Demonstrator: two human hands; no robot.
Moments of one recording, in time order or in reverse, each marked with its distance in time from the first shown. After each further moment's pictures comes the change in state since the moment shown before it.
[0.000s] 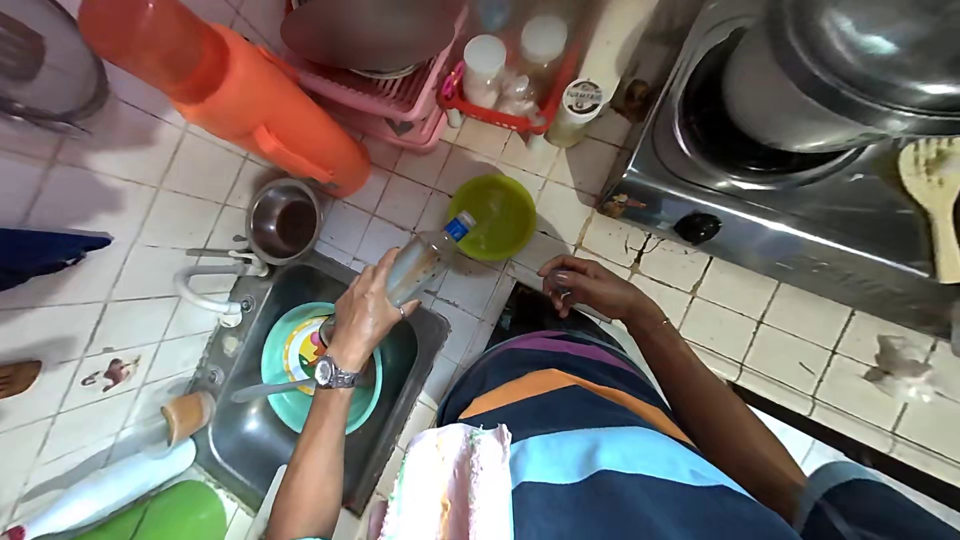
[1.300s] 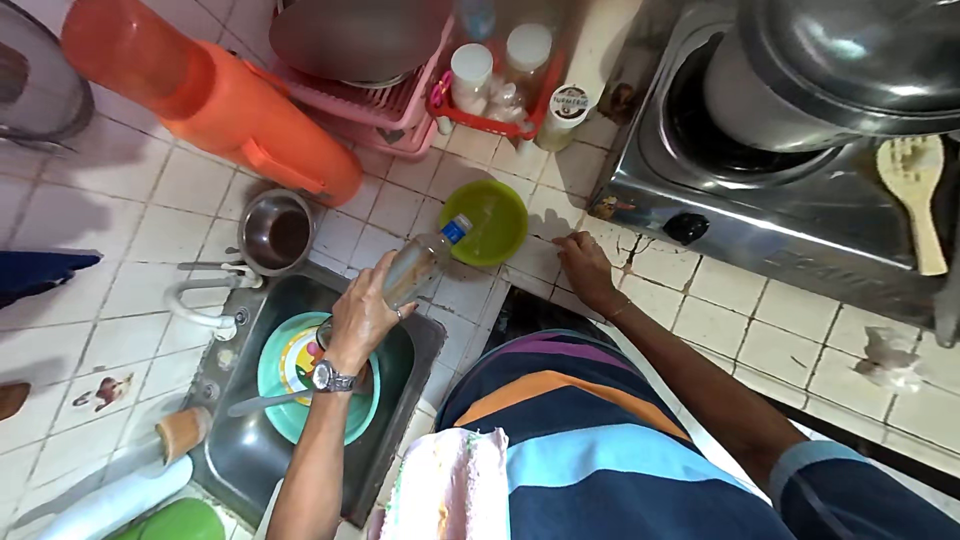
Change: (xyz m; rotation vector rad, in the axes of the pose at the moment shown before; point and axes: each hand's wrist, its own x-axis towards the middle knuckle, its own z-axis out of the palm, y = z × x) left_hand 0.008 0.006 -0.002 0.029 0.000 0.031; right_hand 0.040 0.061 -0.035 -1.165 0.717 -0.338
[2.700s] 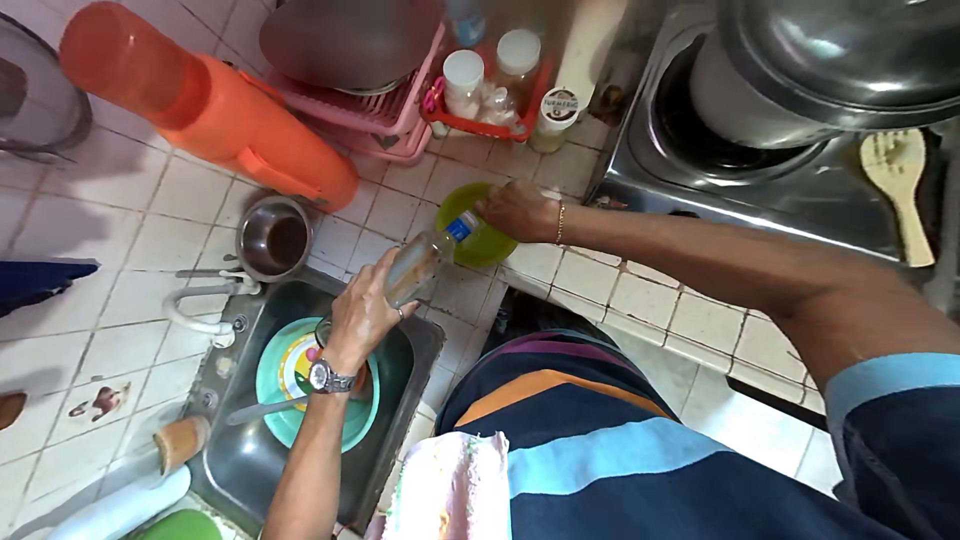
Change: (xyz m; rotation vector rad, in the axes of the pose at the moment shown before) left_hand 0.002 0.014 -0.013 0.013 -0.002 0.045; right_hand 0.138 -0.173 -0.088 -0.592 -0.797 -0.413
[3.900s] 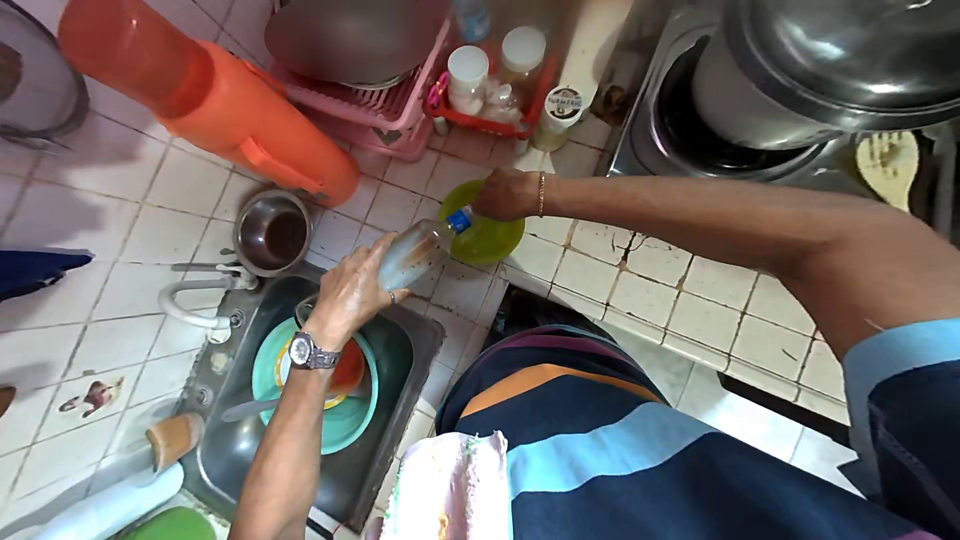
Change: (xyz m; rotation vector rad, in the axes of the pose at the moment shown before) left_hand 0.018 -0.010 -0.028 0.033 -0.103 0.049; right_hand 0.024 0.008 -0.018 -0.146 -0.064 -0.208
